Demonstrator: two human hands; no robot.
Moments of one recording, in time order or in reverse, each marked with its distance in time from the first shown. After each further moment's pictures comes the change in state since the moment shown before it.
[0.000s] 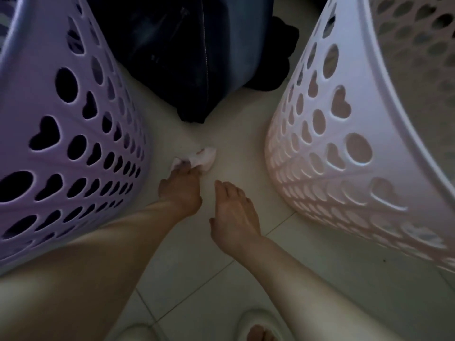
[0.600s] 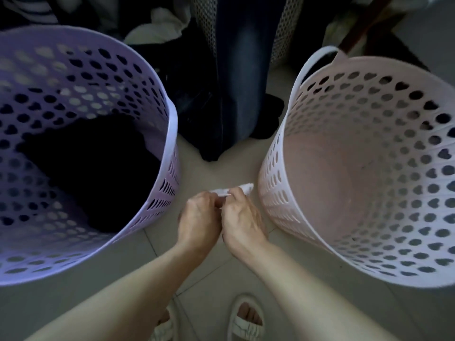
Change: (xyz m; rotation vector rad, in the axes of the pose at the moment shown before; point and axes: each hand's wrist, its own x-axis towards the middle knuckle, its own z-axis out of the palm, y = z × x) left_hand -0.198 0.059 -0.141 -0.504 0.424 0.065; right_hand -0.111 -0.076 -0.152 0.091 0.115 -0.008
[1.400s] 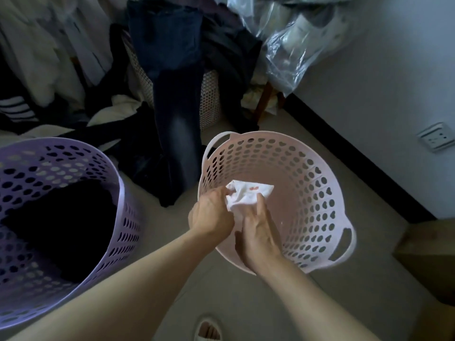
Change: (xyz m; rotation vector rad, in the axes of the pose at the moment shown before) left_hand -0.024 0.240 -0.064 0.078 -0.158 0.048; right_hand -0.112 0.055 -0.204 -0.084 0.222 0.149
